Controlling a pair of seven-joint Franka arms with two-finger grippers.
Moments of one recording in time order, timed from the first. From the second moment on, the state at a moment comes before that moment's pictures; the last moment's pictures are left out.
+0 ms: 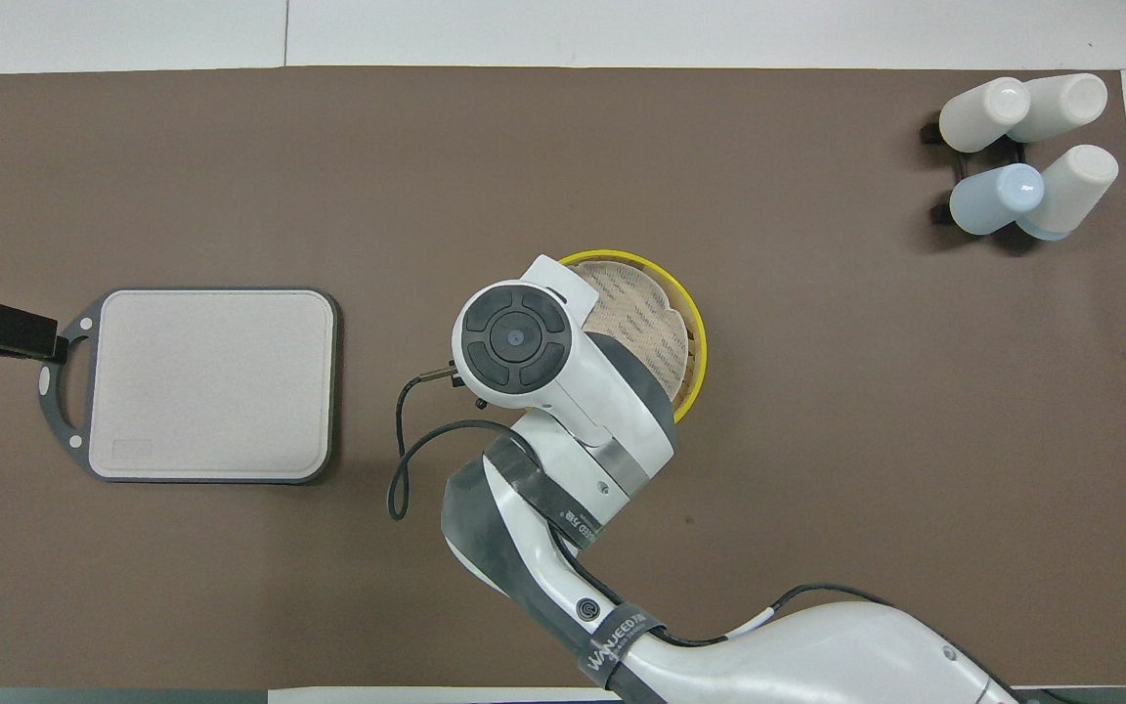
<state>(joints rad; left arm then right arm) -0.16 -0.07 0.15 -1.67 0.01 1.53 0.07 0.60 0.44 0.12 -1.60 -0.04 2.14 0.57</state>
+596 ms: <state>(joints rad) -0.15 -0.02 0.14 -1.58 0.01 1.49 0.08 0.61 0.43 0.12 -1.61 -0.03 2.16 0.59</state>
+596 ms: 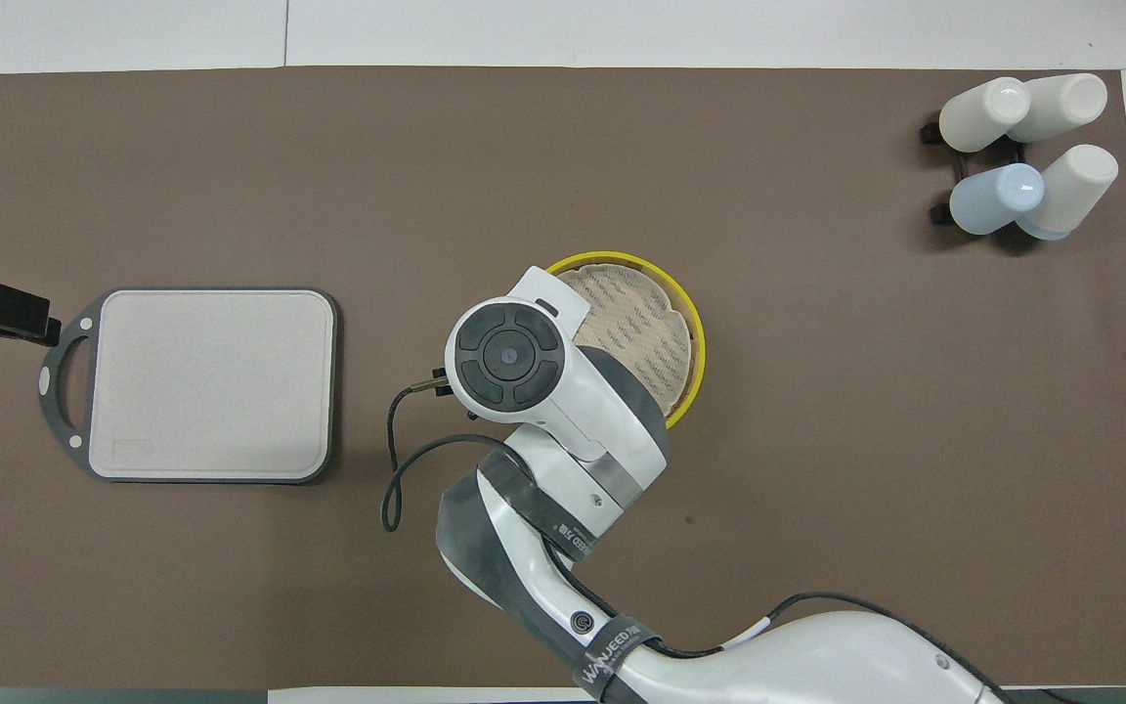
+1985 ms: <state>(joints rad) -0.14 -0.03 0.14 -1.58 -0.02 1.50 0.11 0.03 -0.04 0.09 -1.70 -0.03 1.61 0.11</state>
